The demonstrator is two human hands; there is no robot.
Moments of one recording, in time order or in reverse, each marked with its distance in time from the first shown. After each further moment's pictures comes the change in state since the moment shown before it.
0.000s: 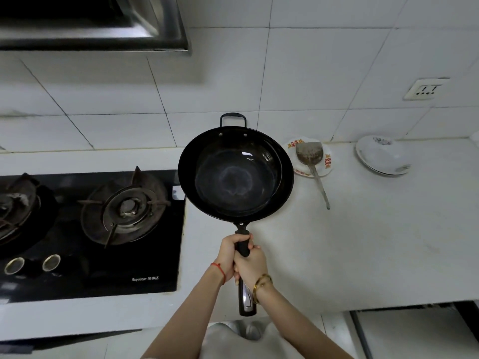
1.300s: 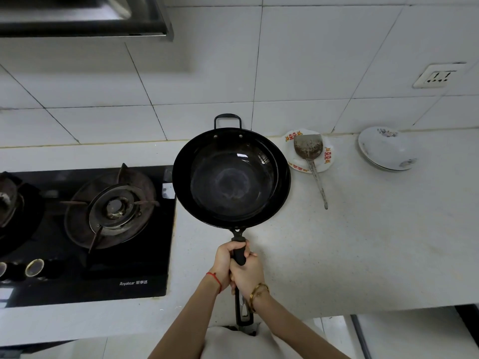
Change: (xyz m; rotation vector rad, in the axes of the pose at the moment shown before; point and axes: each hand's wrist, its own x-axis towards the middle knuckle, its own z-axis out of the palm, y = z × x) left_hand 0.025 -0.018 0.005 -0.002 0.044 -0.038; right_hand 0.029 0.025 -0.003 -0.087 -0.023 0.042
